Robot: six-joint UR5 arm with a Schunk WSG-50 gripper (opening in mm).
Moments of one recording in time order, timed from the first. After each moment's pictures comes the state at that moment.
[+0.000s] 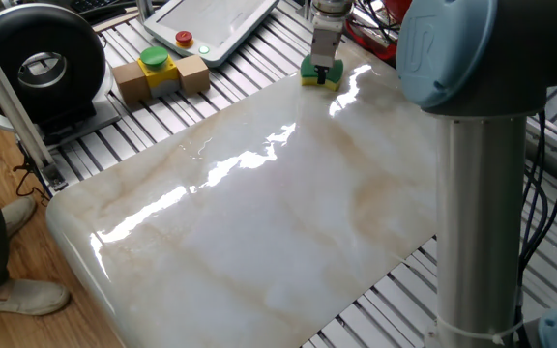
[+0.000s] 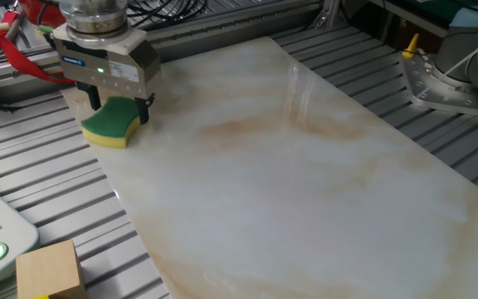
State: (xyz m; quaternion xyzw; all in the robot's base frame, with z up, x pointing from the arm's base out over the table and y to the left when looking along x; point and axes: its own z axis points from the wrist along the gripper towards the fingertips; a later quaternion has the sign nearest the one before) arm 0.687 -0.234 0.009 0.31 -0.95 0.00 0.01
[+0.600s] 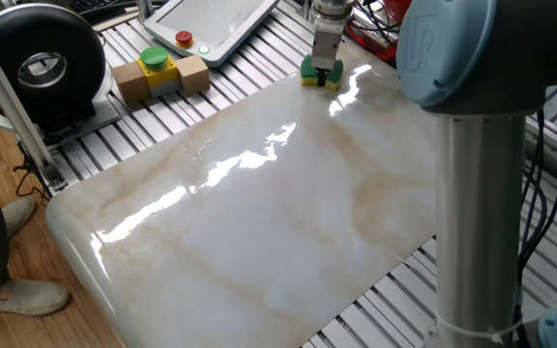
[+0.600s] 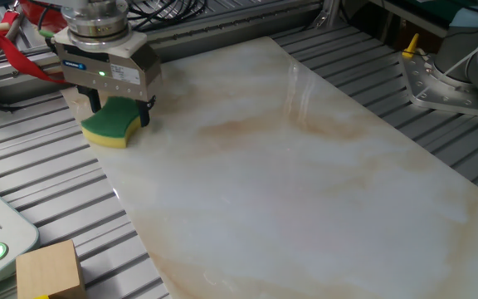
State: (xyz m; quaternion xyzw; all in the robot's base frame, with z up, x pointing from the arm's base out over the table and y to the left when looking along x) arm 0.692 -0.230 0.005 0.31 -0.95 -0.01 0.00
